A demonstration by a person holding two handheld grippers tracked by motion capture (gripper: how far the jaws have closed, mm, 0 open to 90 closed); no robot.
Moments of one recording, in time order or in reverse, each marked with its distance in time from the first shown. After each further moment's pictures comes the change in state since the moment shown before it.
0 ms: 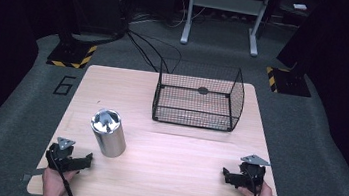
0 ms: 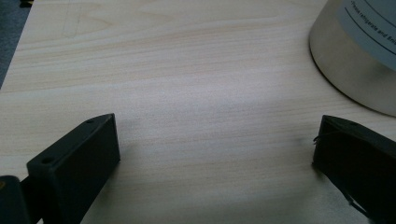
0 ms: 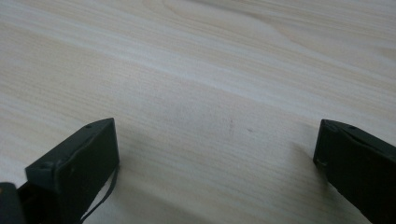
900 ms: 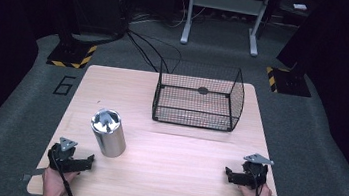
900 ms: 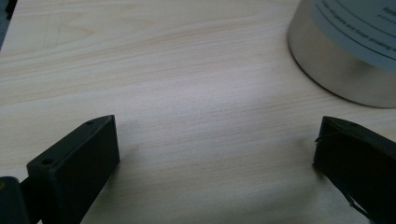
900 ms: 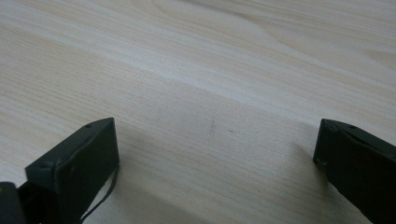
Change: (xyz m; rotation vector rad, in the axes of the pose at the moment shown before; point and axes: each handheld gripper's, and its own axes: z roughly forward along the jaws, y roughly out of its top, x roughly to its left) left arm -0.005 -0.001 -0.001 -0.017 -0.041 0.050; right arm -0.010 0.002 0.001 0.009 0.009 -0.007
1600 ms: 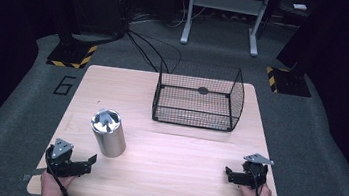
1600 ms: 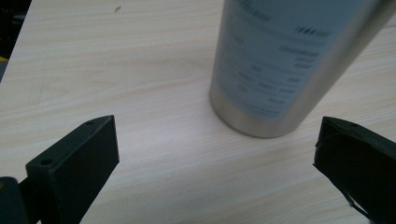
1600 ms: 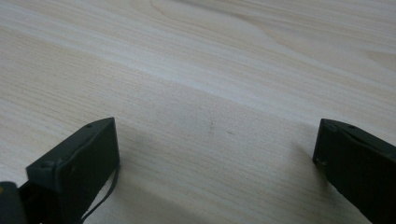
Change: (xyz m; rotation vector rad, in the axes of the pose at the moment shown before) left arm -0.019 0.014 -0.048 -0.188 -0.141 0.003; right arm 0.000 0.000 0.000 -0.001 -0.005 0.008
